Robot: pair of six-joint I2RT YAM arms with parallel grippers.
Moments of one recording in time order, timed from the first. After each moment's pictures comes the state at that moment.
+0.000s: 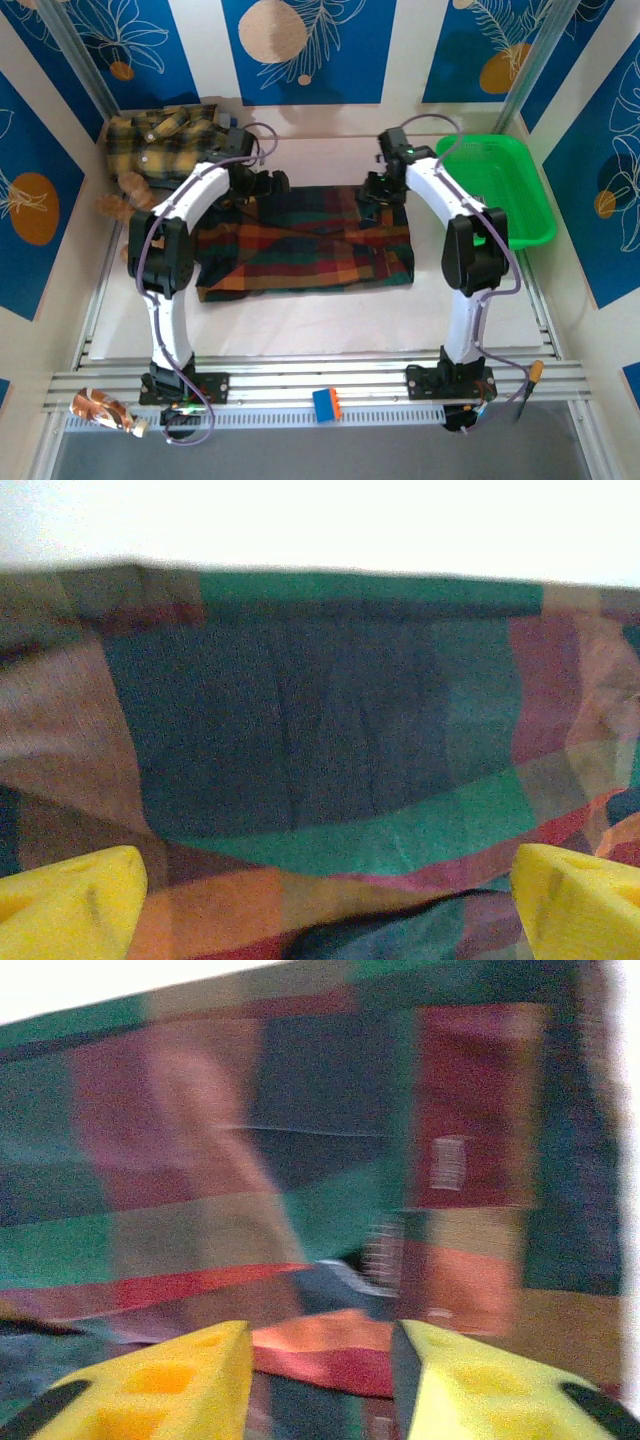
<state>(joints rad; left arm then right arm) -0.30 2.04 1.73 -0.78 0.23 -0.40 0.29 2.00 1.74 -0.91 -0.13 0.39</state>
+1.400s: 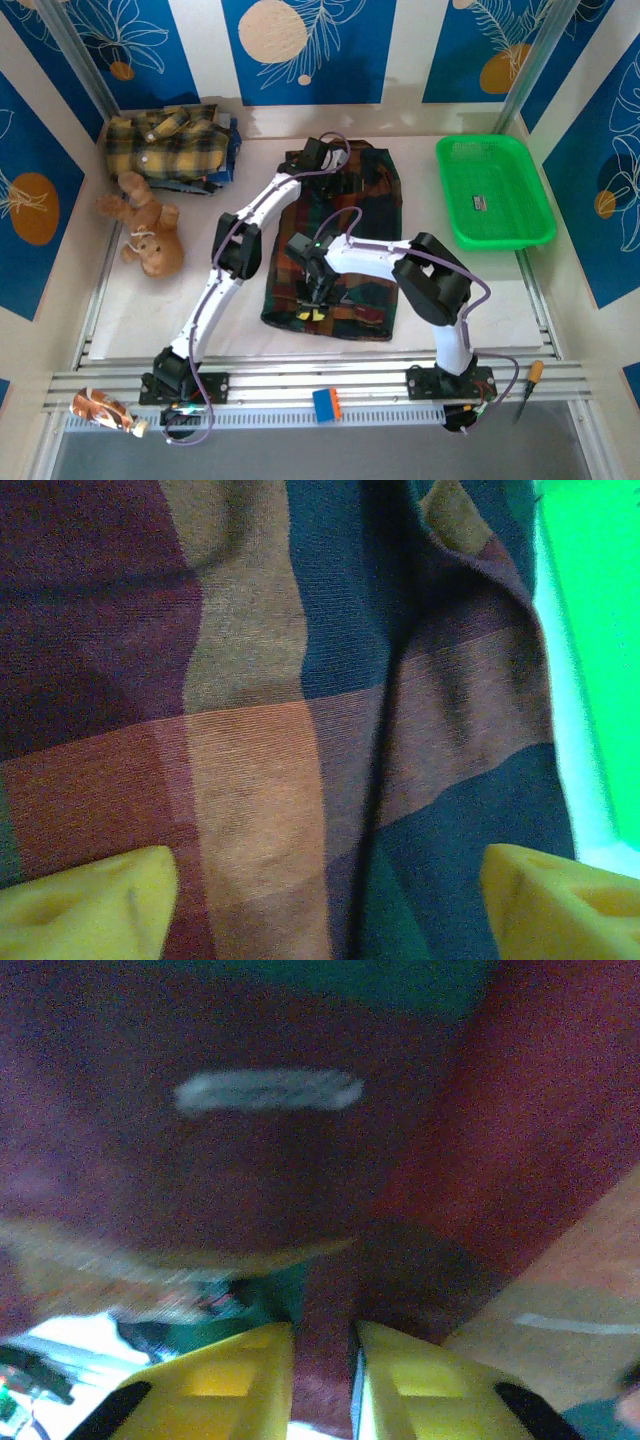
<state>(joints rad) -0.51 2.78 2.59 -0.62 0.53 -0.49 0.93 1.95 1.32 -0.91 -0.39 0.93</state>
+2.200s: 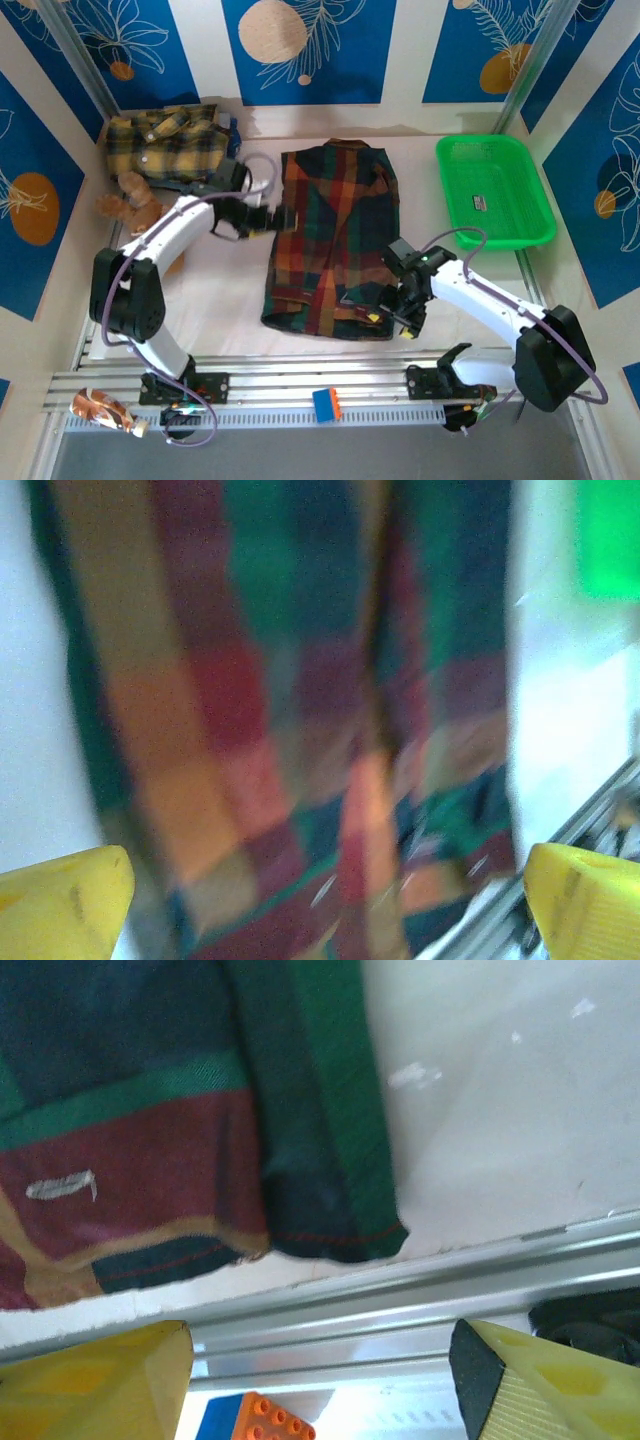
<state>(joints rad) -0.33 1.66 1.24 -0.79 0.56 -0.31 0.56 1.21 0.74 -1.08 -0.29 1.04</state>
